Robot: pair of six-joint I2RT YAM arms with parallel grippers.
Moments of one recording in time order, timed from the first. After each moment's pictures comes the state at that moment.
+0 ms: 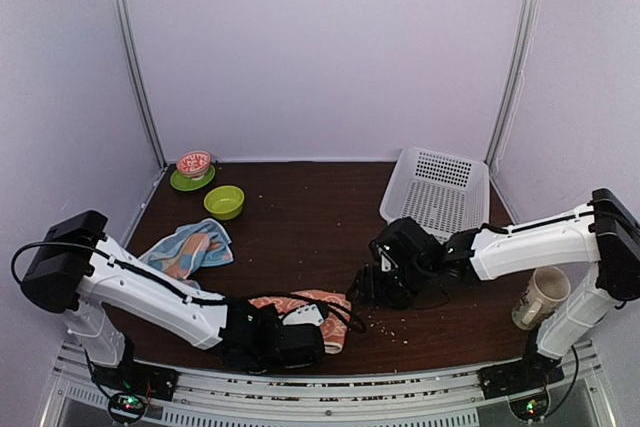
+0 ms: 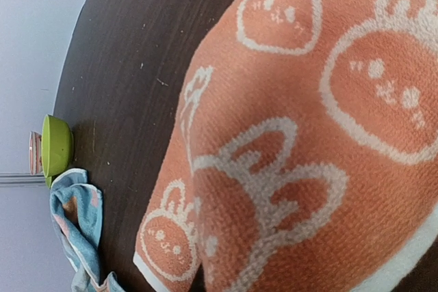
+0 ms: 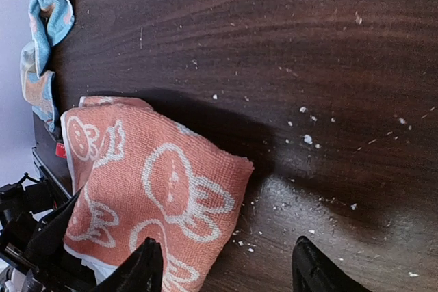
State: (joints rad) left arm -1.50 1.75 0.95 -0.53 -0.78 -0.29; right arm 0.98 1.54 0.84 -0.20 -0.13 0.99
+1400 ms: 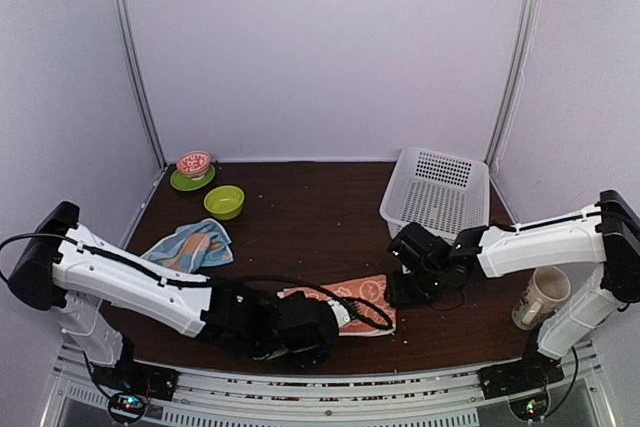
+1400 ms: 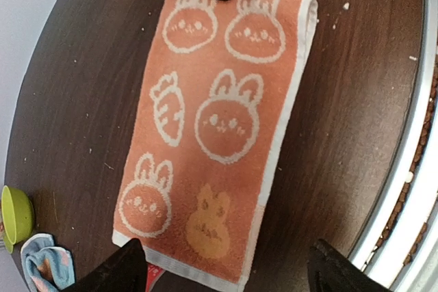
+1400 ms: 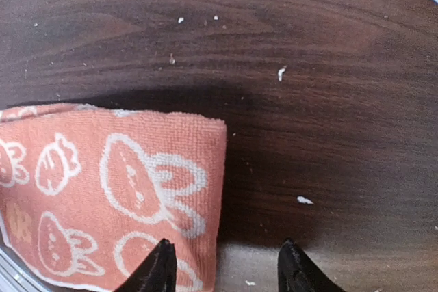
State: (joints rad) left arm -1.51 1.68 1.07 -0.48 -0.52 -0.13; right arm 0.95 1.51 0.81 -0.43 0.14 0.82
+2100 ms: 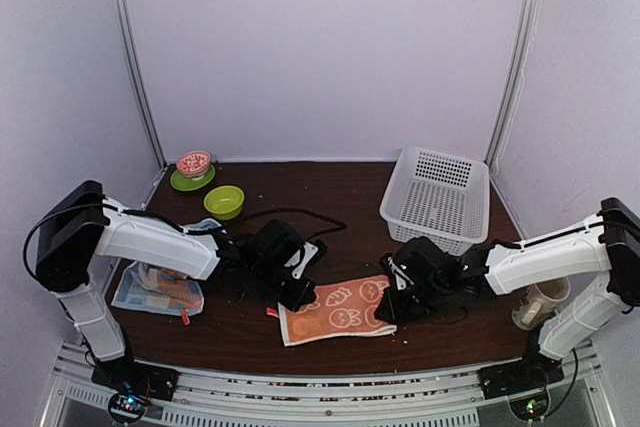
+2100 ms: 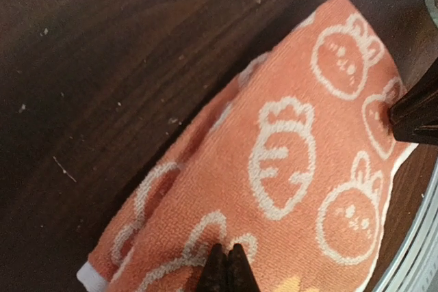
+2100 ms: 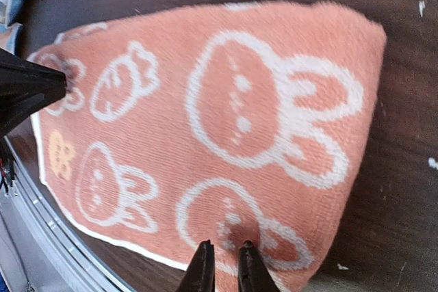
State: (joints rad) left arm -1.03 1.74 0.95 -0.13 0.09 -0.37; right arm 0.99 1.46 0.67 -0.18 -0.10 0.81
